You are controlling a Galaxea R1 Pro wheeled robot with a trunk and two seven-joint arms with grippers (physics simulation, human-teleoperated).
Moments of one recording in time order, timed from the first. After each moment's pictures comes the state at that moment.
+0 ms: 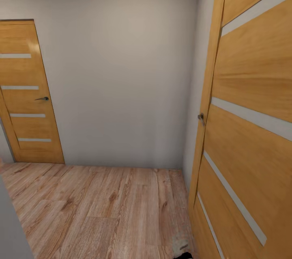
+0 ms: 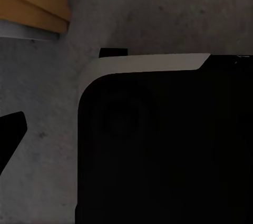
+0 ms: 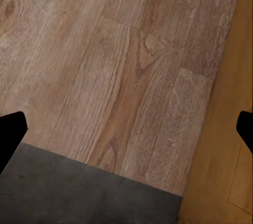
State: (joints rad) left arm 0.00 0.00 0.02 -0.03 0.01 -0.11 -0.01; right arm -0.52 0.17 0.63 0.03 -0.35 0.01 -0.07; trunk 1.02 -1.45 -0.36
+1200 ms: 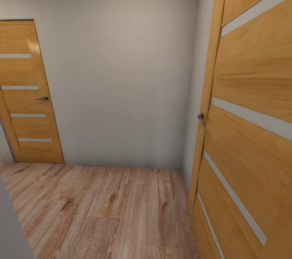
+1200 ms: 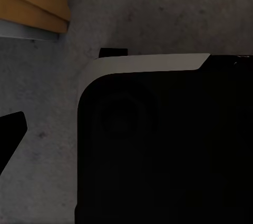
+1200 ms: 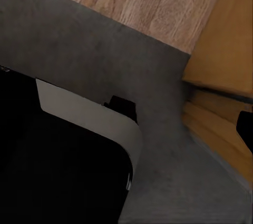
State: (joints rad) left arm 0.00 0.00 0.02 -0.03 0.01 -0.11 -0.01; right arm -0.13 -0.04 0.63 0.03 -0.28 -0.15 0.08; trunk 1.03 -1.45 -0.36
